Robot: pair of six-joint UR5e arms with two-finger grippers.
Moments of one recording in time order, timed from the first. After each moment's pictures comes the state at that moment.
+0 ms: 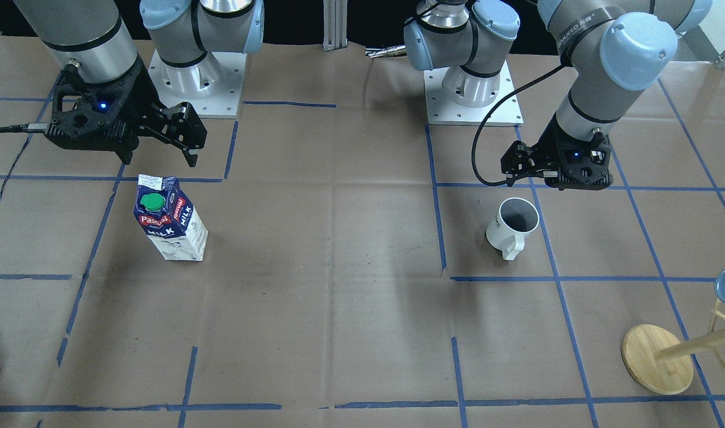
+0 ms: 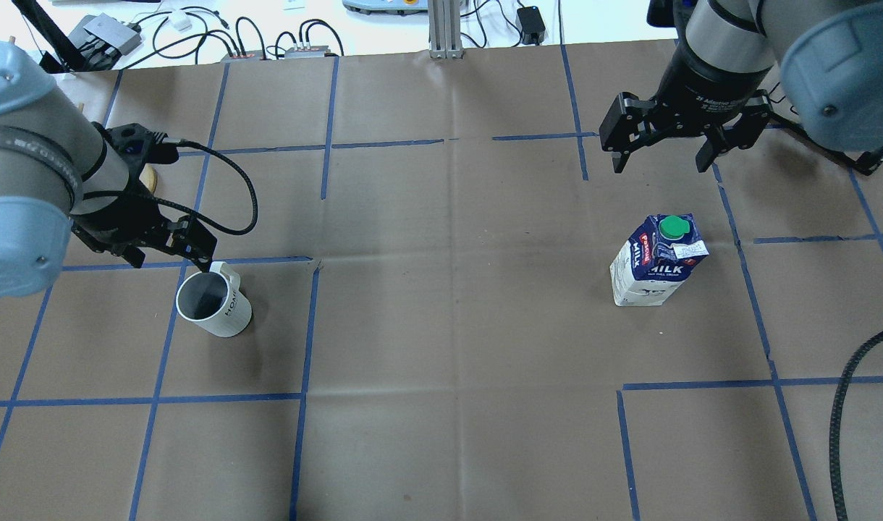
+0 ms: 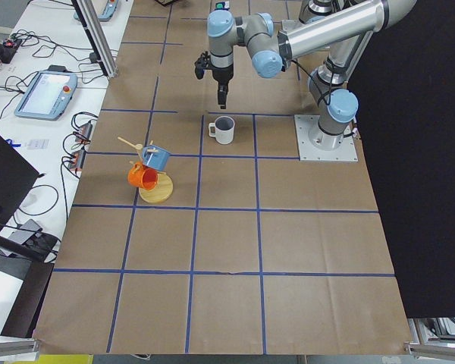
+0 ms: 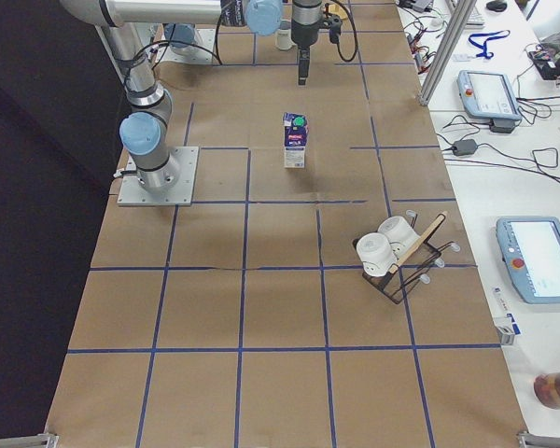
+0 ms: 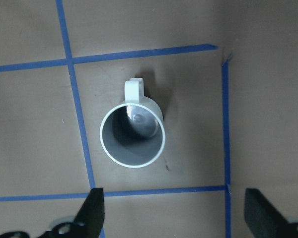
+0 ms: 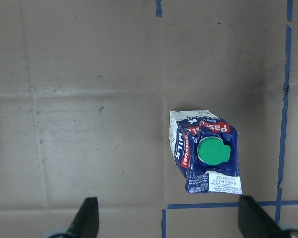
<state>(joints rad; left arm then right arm) -1.31 -1.51 -1.98 -1.25 1.63 0.35 1.57 -1.56 1.60 -1.62 -1.56 0.03</state>
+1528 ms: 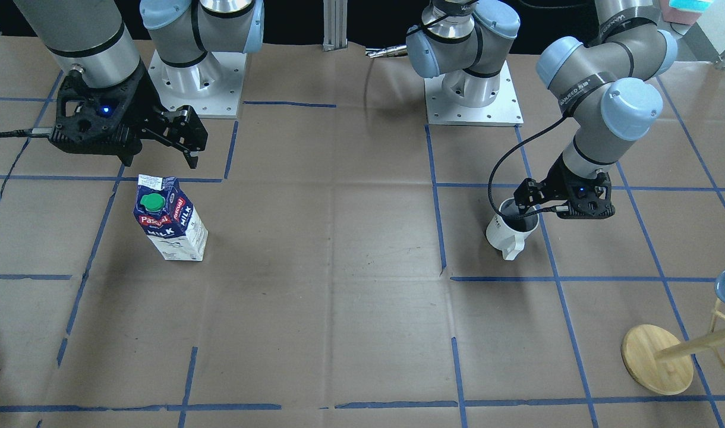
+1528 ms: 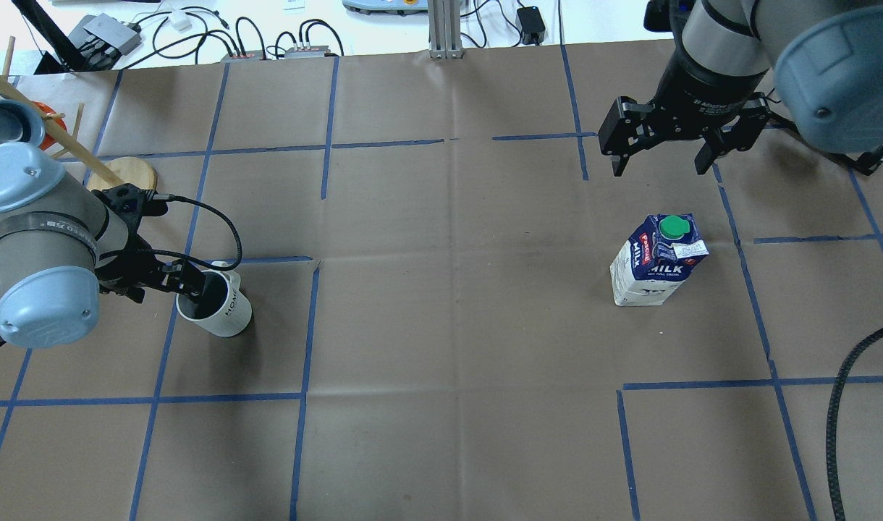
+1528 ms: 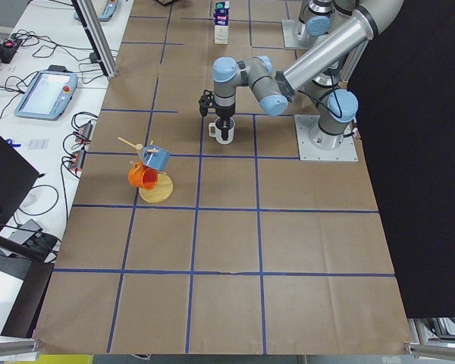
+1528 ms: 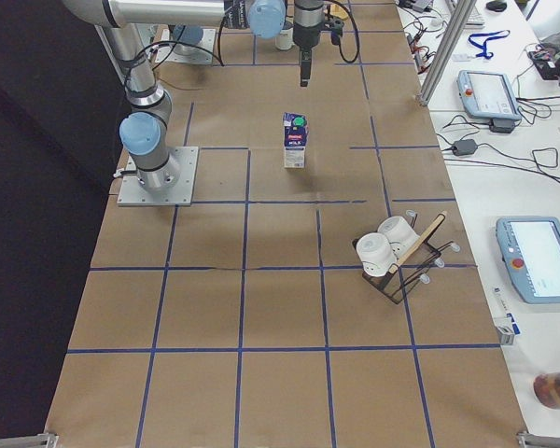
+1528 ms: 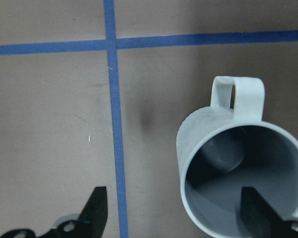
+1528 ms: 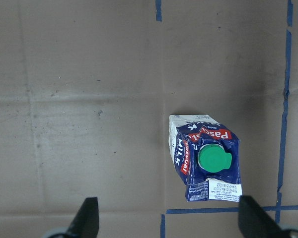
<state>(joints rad) -1.18 -1.62 -2.15 -0.96 1.61 0.41 1.57 -1.56 1.60 -1.62 -1.57 0.03</state>
